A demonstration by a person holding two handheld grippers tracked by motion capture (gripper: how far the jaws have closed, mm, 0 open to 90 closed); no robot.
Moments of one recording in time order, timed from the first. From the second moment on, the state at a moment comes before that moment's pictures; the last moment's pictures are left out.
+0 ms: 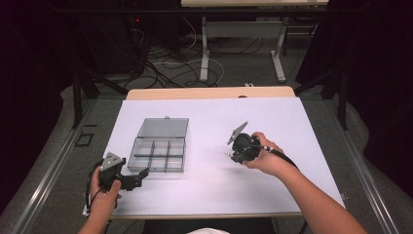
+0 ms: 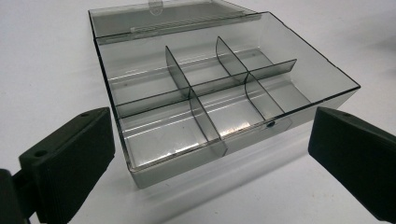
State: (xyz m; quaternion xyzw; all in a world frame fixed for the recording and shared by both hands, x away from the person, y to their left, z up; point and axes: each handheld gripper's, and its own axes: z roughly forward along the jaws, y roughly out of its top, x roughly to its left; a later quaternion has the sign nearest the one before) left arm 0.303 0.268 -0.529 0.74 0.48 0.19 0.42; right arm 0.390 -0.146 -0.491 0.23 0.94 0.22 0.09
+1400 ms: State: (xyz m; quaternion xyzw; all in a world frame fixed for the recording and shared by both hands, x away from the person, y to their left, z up) left arm 0.304 0.269 -0.529 0.74 0.48 0.19 0.43; right arm 0.417 -0.072 -0.487 0.29 0.90 0.31 0.01
